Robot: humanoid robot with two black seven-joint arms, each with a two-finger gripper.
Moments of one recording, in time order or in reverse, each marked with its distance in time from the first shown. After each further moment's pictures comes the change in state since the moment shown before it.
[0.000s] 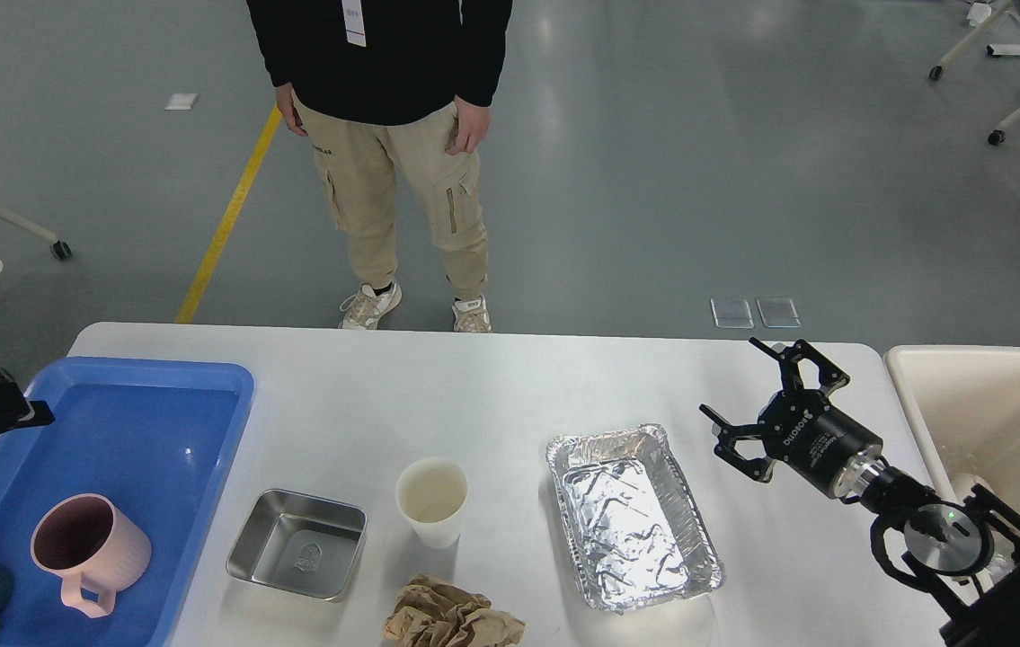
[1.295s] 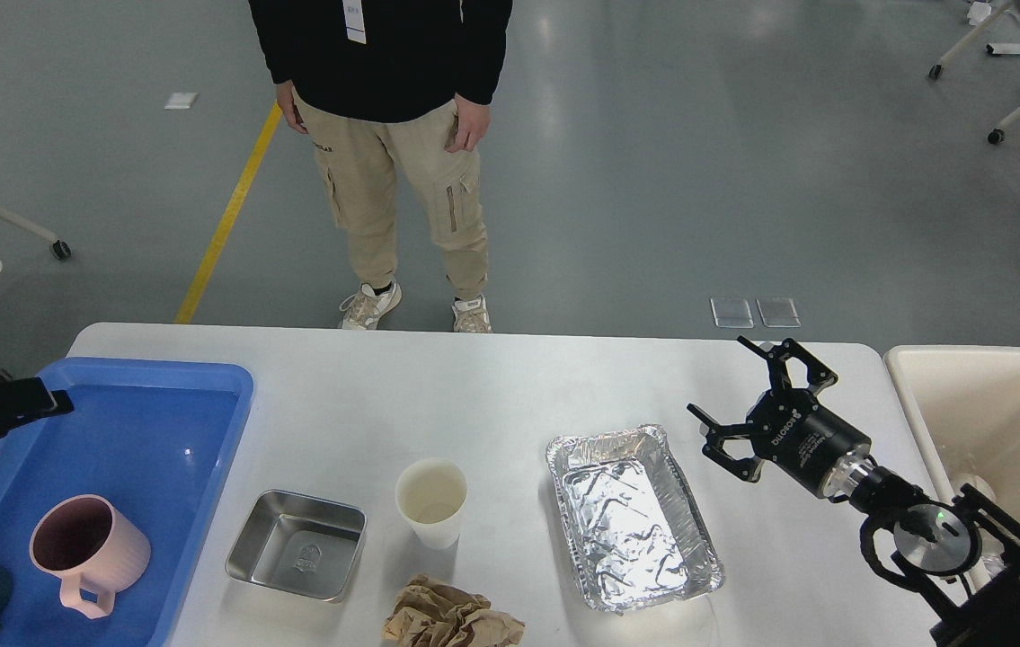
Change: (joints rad) left arm 0.023 -0.223 0.014 0.153 0.342 0.077 -0.106; right arm -0.005 0.012 -0.003 0.026 -0.002 0.000 0.000
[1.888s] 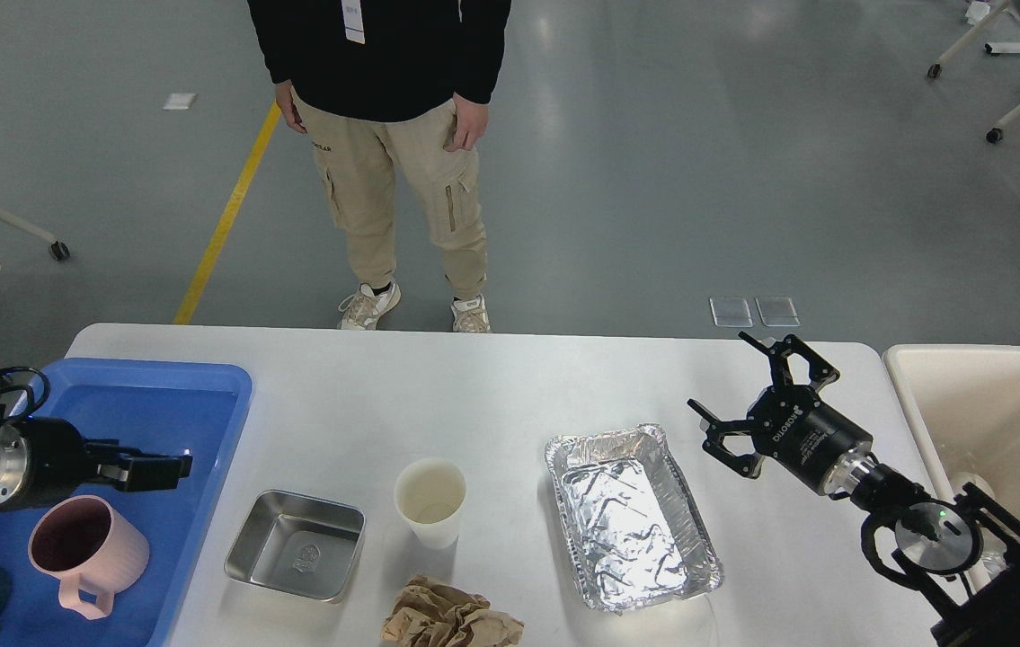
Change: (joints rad) left arm -0.031 -0.331 0.045 0.157 0.510 -0.141 -0.042; right arm -0.007 -0.004 0.016 0.019 0.000 -0.003 0.000
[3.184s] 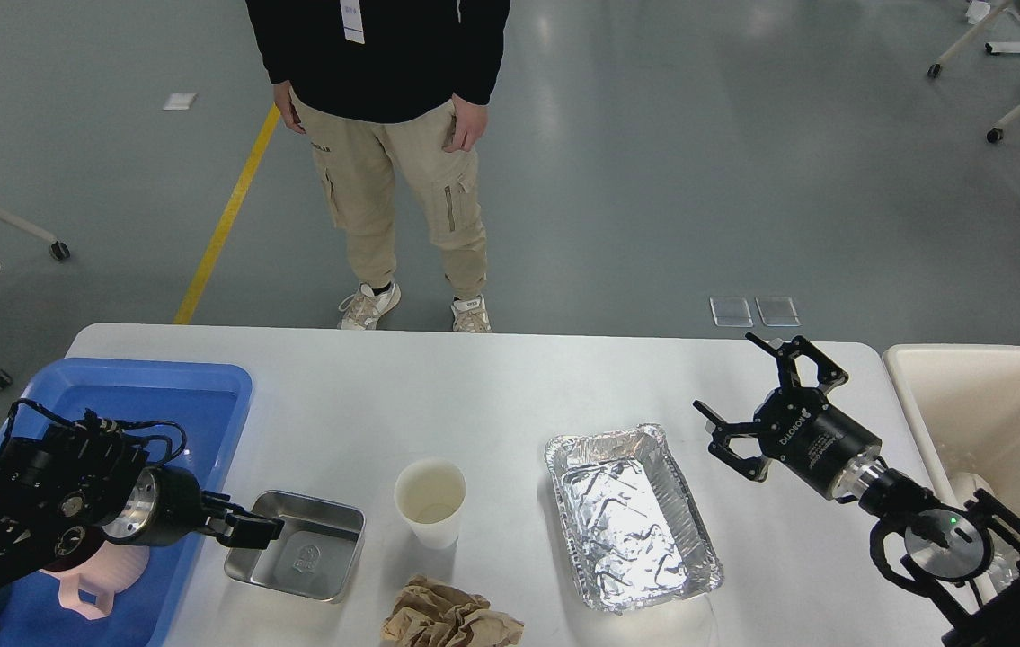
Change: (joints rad) left arm -0.019 -0.317 0.138 0.296 0.128 0.015 -0.175; right arm -0.030 -0.017 0.015 0.047 0.000 -0.002 0.001
